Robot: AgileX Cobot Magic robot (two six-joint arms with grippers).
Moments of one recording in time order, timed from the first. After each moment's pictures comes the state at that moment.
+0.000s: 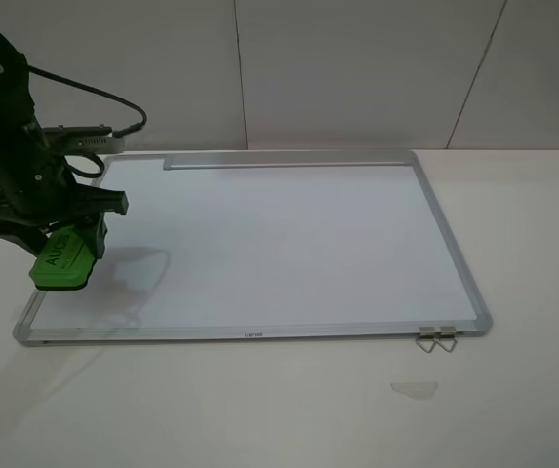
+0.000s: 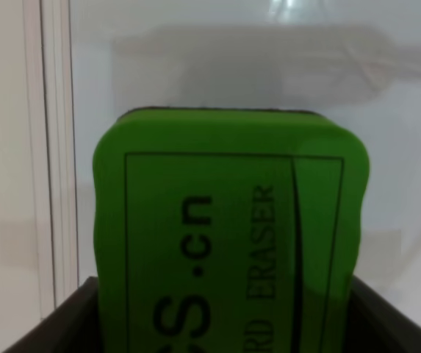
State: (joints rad) left arm -0.24 1.77 -1.01 0.07 0.78 -0.41; right arm 0.01 0.00 -0.53 0.00 1.05 -0.05
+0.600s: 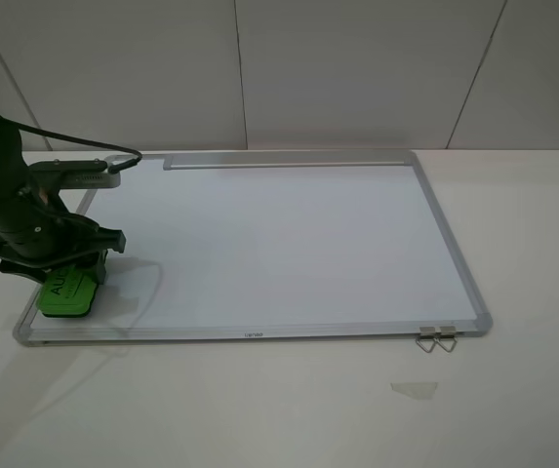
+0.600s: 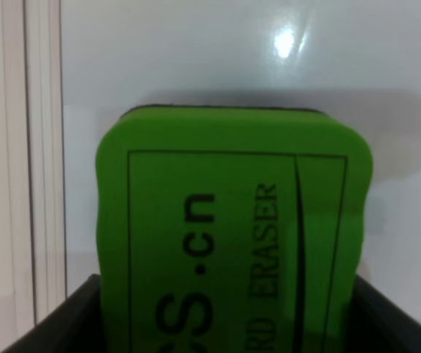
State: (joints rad) left arm -0.23 1.76 -0.81 0.16 0.47 -0.46; right arm 0.01 0.00 -0.53 0.00 1.05 -0.05
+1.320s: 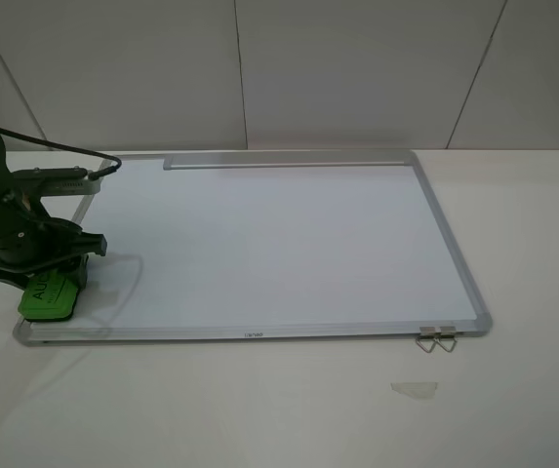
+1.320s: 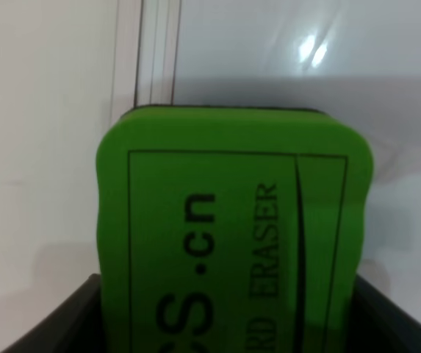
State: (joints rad) left arm -0.15 1.81 -0.79 0.19 0.43 -0.46; right arm 0.01 0.00 -0.53 0.00 1.05 -0.05
